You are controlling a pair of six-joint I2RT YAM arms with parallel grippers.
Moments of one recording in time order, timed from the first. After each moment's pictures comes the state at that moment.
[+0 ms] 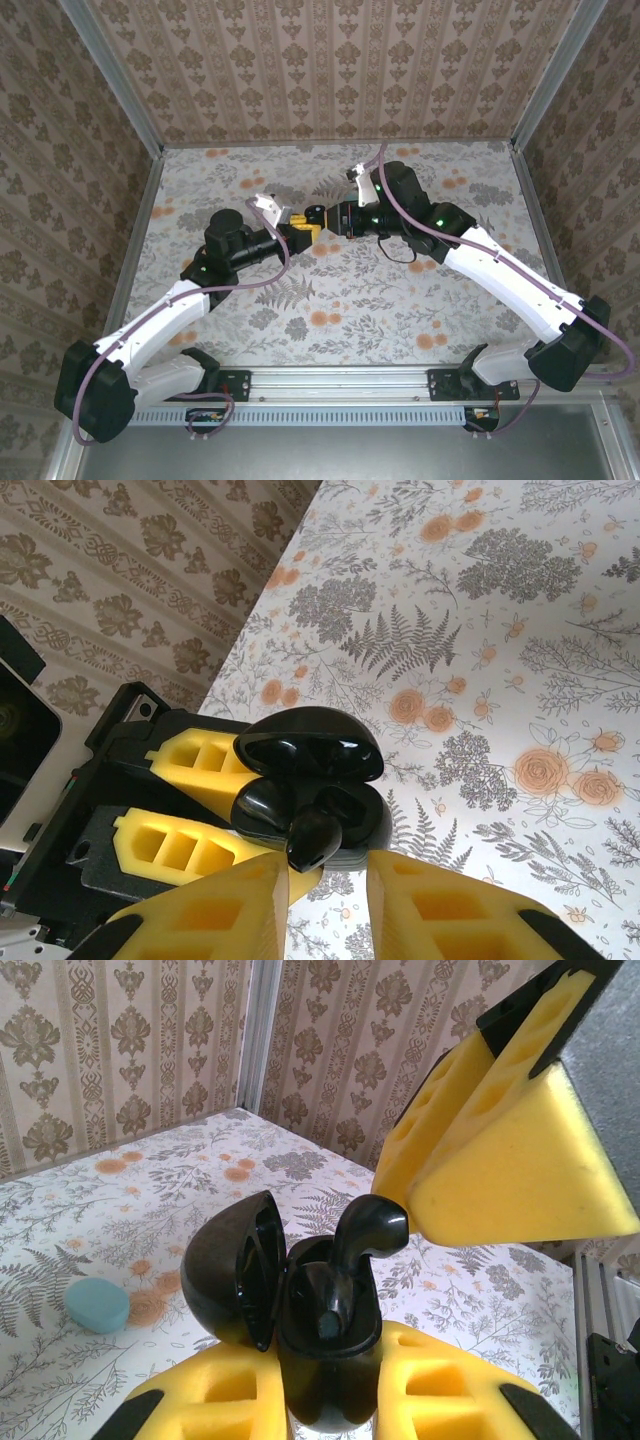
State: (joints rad) left arm -0.59 1.06 0.68 0.27 0.58 -0.17; right arm 0.69 1.36 1.36 -0.56 -0.24 0.55
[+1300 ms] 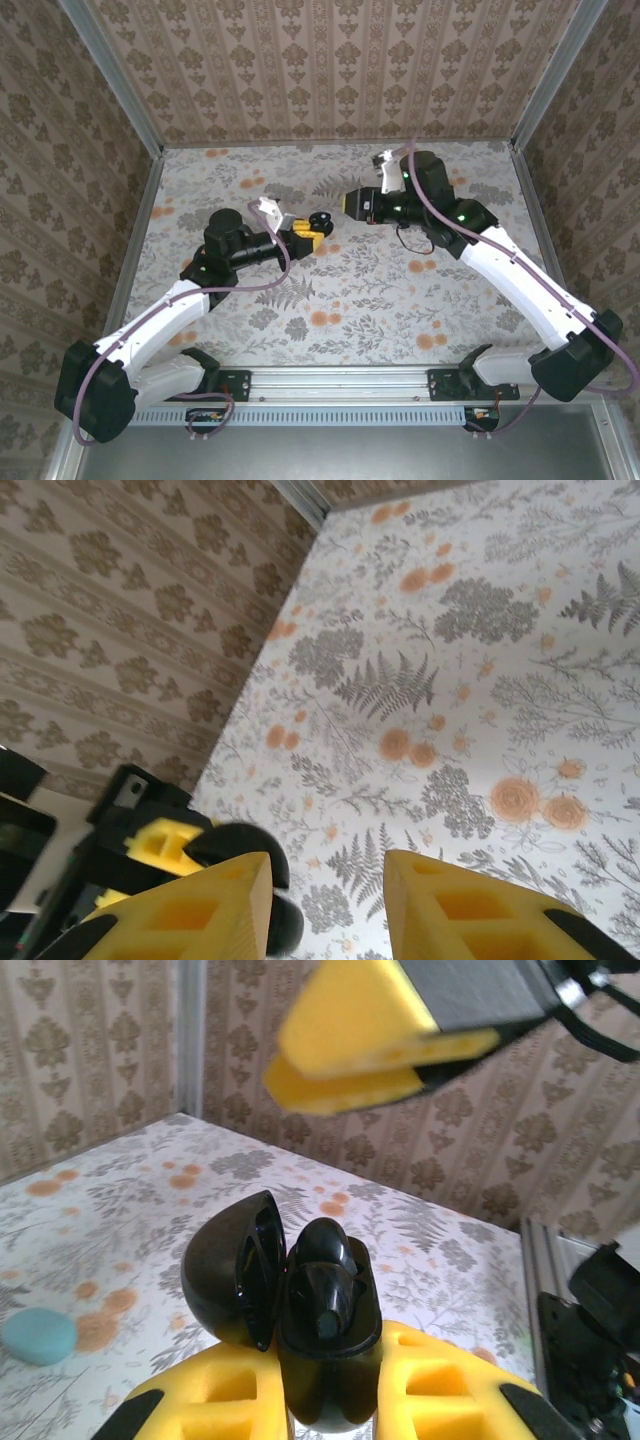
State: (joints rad) left arm -0.59 1.06 0.68 0.27 0.74 -0.10; right arm 0.53 1.29 1.31 -0.50 -0.36 0.58
